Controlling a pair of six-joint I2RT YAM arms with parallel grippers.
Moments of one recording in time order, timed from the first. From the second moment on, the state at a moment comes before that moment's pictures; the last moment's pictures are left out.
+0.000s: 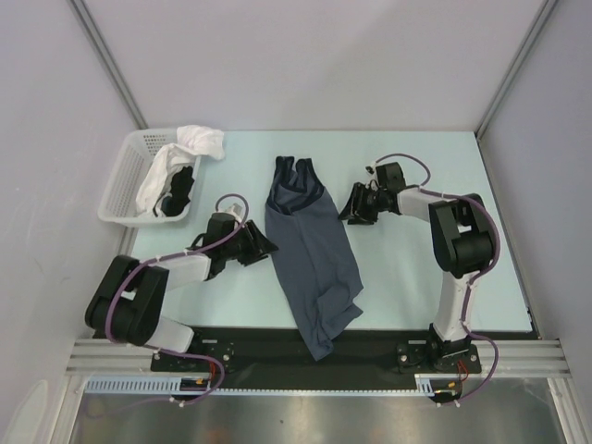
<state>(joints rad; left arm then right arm) -0.33 1.43 0.49 0.22 0.33 -0.82 0.26 1.98 1.21 -0.17 -0.50 0.51</state>
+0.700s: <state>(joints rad) -0.33 1.70 0.69 0.23 0.29 -0.83 0.26 2.13 1.31 -0.02 -0.59 0.55</state>
